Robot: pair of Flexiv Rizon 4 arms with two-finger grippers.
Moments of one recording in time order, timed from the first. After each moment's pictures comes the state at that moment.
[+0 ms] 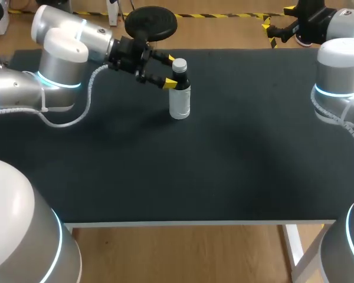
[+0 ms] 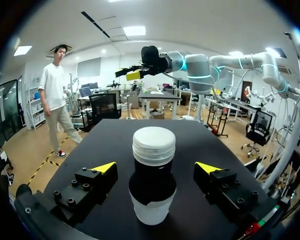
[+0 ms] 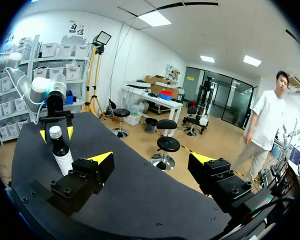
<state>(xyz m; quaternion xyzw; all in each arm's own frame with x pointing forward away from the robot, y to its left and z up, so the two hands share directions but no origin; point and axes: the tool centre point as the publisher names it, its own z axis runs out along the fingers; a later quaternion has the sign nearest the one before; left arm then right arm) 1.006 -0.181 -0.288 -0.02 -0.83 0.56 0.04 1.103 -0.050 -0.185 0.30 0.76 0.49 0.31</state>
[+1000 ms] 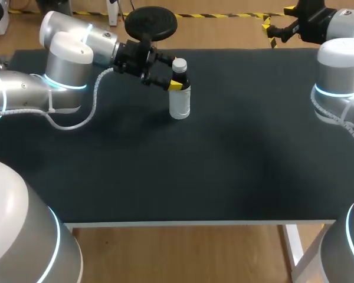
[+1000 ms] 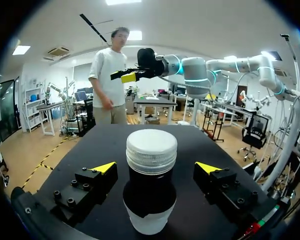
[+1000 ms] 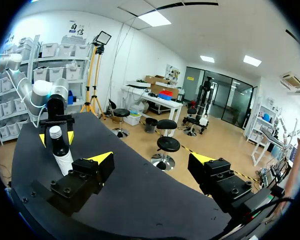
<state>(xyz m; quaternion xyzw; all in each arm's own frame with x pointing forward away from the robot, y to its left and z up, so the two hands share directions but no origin) 1.002 -0.197 -0.293 -0.03 -0.81 0.58 0.06 1.103 -0.050 -0.185 0.30 0.76 0.49 0.31</state>
